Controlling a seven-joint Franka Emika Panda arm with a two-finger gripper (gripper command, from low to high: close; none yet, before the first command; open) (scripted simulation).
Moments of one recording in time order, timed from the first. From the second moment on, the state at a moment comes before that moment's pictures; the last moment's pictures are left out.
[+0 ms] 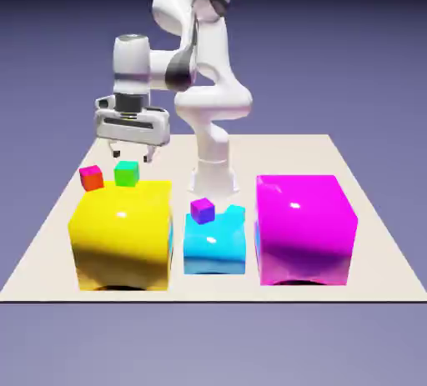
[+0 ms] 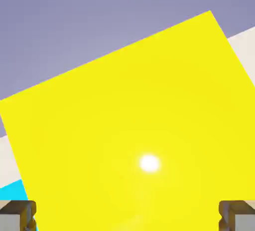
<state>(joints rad) 0.09 -0.47 -0.66 -2.53 -0.34 2.22 0.97</state>
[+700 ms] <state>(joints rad) -0.39 0.05 -0.77 -2.61 0.05 1.59 0.98</state>
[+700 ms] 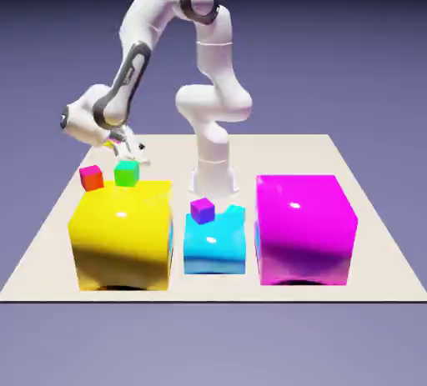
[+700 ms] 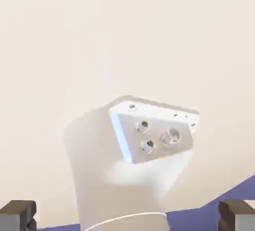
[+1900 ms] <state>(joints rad) -0.72 0.70 -0.03 -2.85 1.38 1.76 0.38</state>
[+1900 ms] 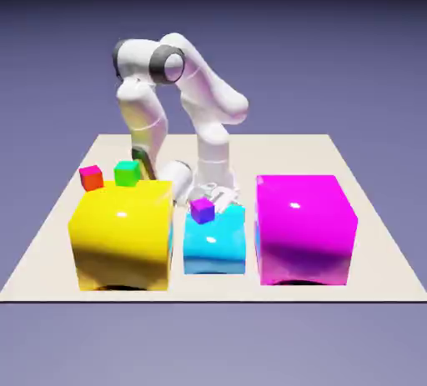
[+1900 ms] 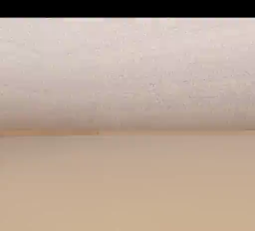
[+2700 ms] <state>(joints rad) -0.45 0.43 -0.86 -2.21 0.73 1.23 0.72</state>
